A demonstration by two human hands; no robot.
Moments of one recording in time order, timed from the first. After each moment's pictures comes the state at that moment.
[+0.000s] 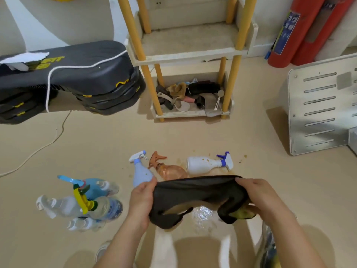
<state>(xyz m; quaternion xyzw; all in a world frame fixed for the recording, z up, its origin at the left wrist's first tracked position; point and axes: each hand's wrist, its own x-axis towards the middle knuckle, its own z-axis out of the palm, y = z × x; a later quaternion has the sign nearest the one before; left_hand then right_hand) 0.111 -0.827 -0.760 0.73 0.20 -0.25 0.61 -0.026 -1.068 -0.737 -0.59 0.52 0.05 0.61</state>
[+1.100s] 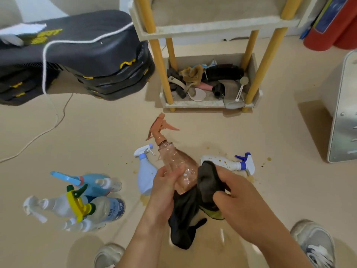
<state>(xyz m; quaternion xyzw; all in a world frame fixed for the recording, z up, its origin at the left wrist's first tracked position) 0.150 -0.874 -0.794 0.60 0.21 -0.34 0.69 0.047 -1.011 -0.700 -0.78 0.19 0.07 0.59</state>
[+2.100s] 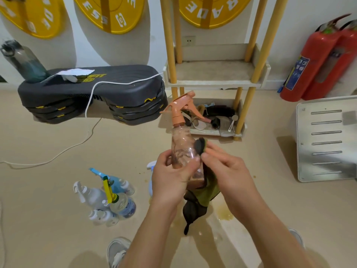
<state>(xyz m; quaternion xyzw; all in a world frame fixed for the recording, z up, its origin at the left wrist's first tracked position) 0.061 -0.851 -0.613 0.72 0.04 -0.12 0.68 0.005 -0.960 -0.584 -0.63 0.18 -0.11 0.75</state>
